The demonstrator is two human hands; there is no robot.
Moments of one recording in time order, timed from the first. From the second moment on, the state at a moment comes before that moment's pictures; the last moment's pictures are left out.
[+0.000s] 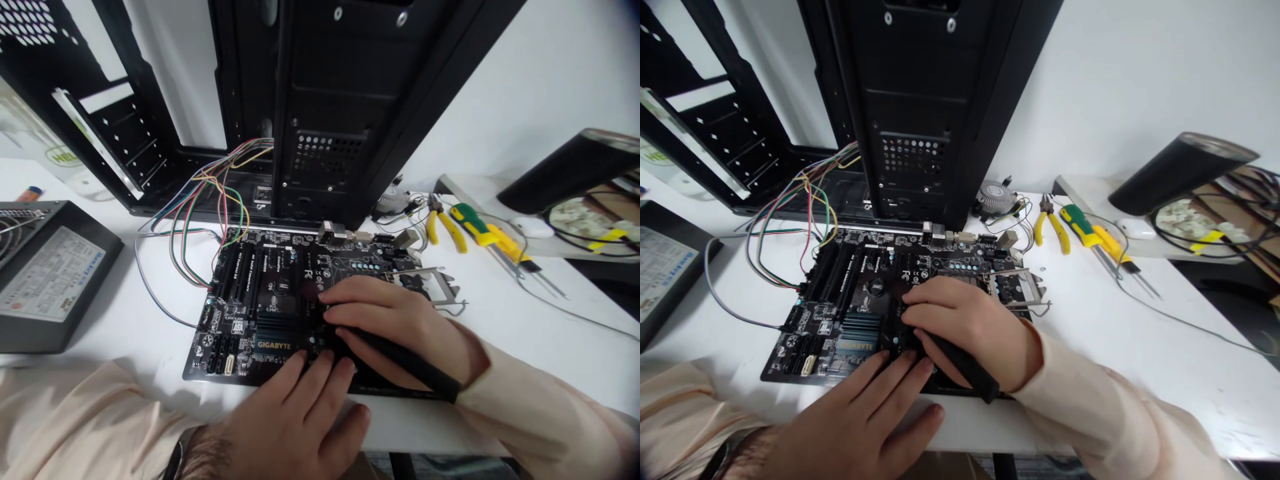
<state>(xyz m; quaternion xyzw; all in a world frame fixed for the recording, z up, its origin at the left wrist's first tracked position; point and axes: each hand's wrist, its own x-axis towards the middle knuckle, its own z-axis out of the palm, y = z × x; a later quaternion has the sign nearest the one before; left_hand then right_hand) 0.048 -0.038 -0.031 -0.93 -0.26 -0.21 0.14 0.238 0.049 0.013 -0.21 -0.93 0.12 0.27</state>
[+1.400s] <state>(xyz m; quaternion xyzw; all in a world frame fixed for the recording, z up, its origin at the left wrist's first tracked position) 0.038 -0.040 -0.027 -0.94 -0.24 -0.19 0.13 0.205 0.072 0.011 -0.28 -0.88 0.10 0.36</state>
